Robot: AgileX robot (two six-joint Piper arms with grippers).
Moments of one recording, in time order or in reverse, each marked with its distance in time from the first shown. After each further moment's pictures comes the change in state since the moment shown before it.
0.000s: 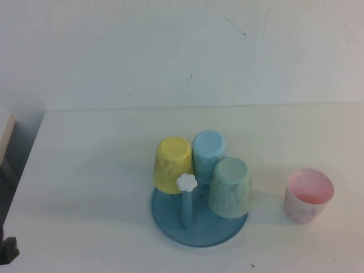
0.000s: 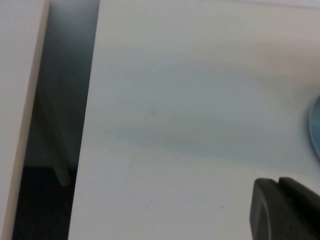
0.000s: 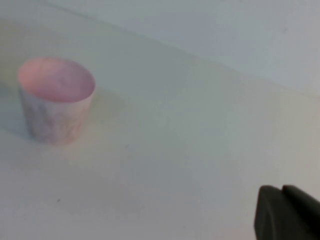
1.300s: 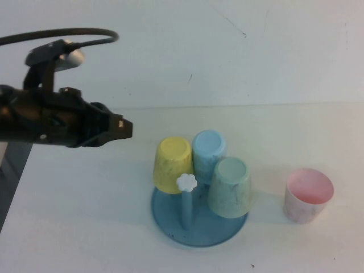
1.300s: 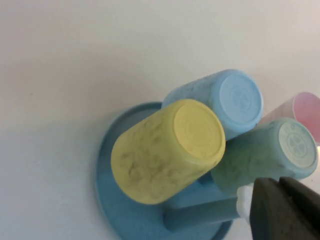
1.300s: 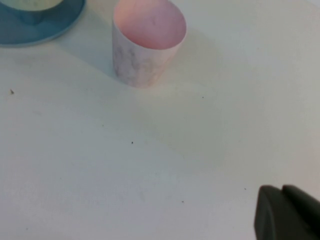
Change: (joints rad) right arm 0.001 0.248 -0.159 0.184 0.222 -0.216; left arm -0.082 0.778 -0.587 -0.814 0.253 0.717
